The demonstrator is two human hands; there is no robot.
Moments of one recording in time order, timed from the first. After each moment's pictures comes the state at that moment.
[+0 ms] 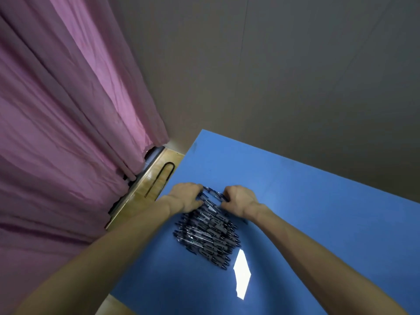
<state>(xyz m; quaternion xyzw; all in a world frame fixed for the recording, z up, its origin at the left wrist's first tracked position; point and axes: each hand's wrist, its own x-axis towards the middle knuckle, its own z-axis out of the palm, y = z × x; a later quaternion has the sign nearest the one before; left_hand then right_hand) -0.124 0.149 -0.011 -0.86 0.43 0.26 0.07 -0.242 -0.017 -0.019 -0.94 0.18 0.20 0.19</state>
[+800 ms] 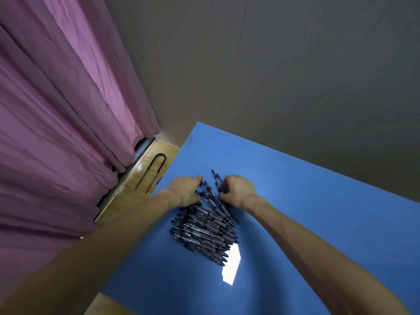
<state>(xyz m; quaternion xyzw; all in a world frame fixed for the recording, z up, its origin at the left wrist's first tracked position) -0.113 0.142 -0.028 -0.86 0.44 0.26 0.04 -0.229 -0.023 -0.020 -0.95 0.20 0.16 0.16</state>
